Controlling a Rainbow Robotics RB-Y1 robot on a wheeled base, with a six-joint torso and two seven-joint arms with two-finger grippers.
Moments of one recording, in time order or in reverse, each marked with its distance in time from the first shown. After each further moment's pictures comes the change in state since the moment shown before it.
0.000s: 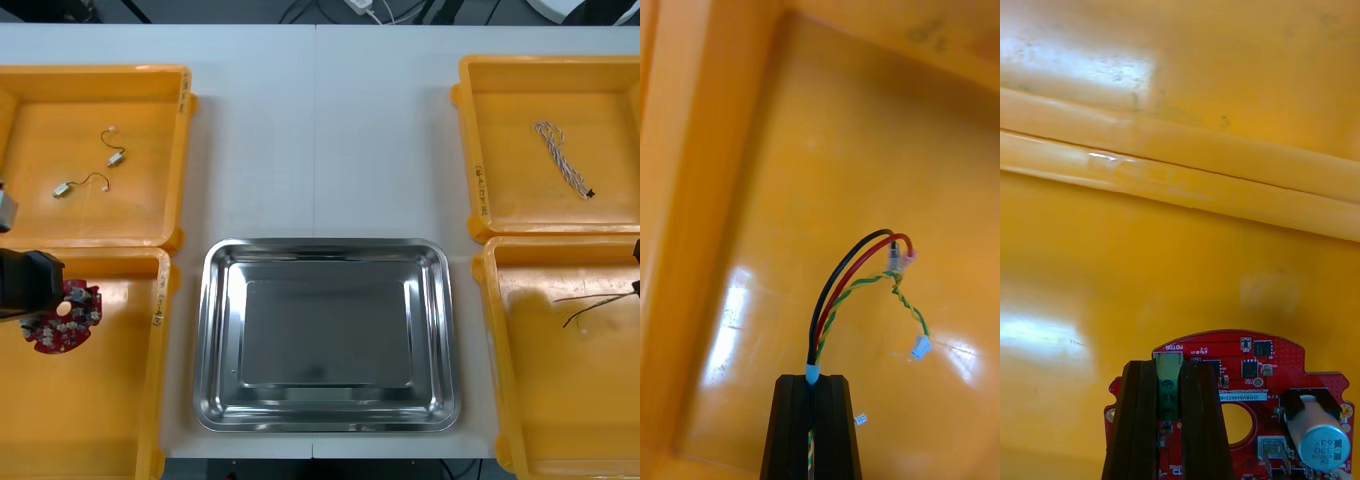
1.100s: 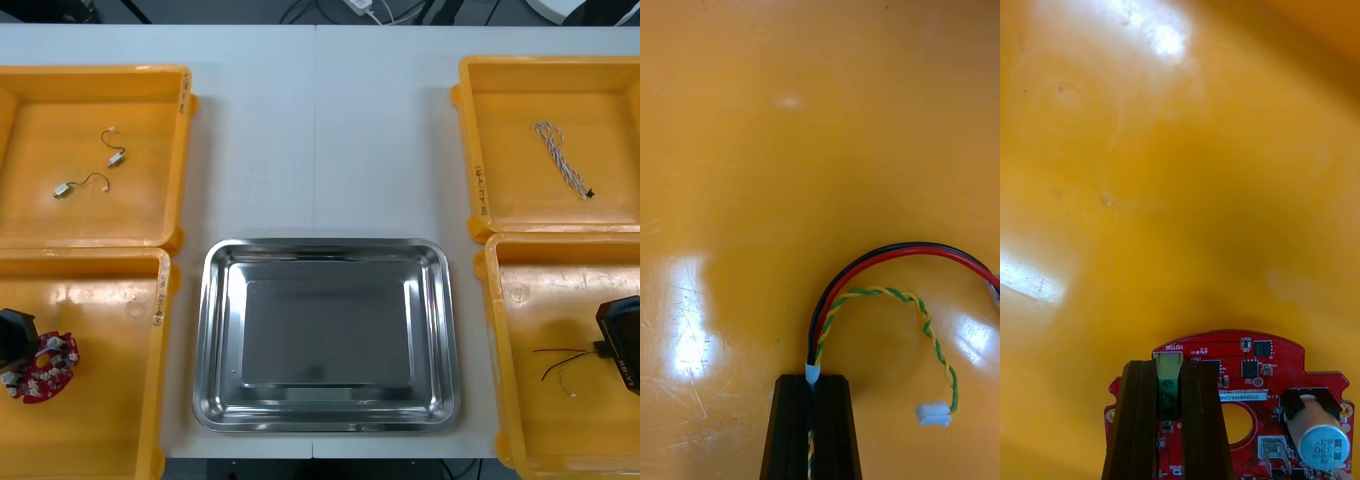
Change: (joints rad) right arm 0.230 0.095 0.090 0.108 0.057 -0.304 -0.015; left arm 0.219 -0.088 0.093 0.188 -0.042 -0.202 0.000
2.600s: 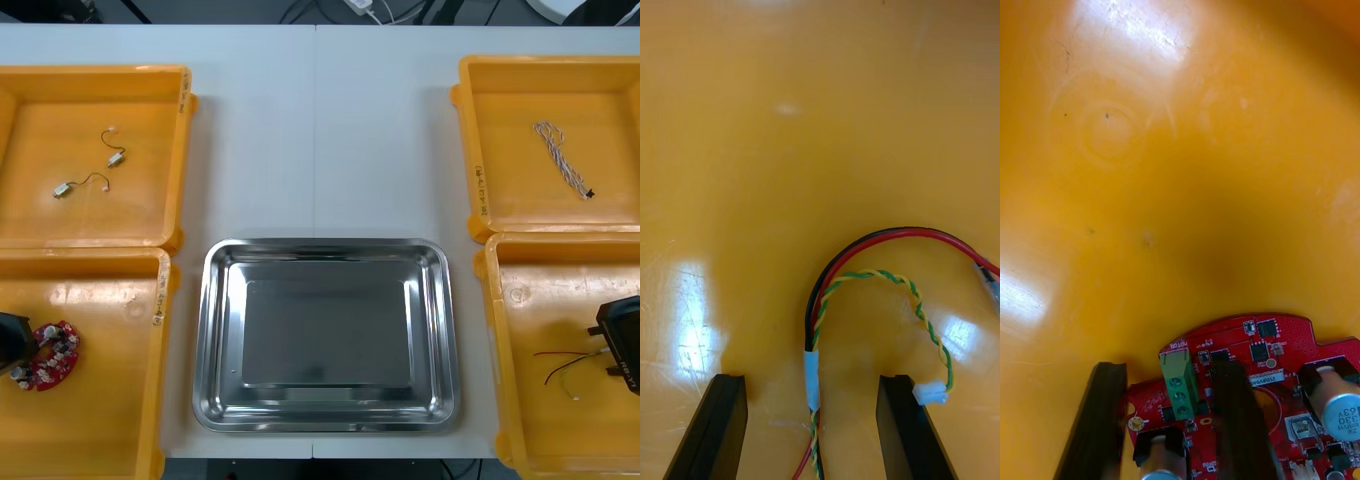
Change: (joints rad) right arm 0.003 -0.003 0.000 -0.025 -0.003 0.026 0.000; left arm 0.046 0.002 -0.003 0.090 0.000 -0.169 0.000
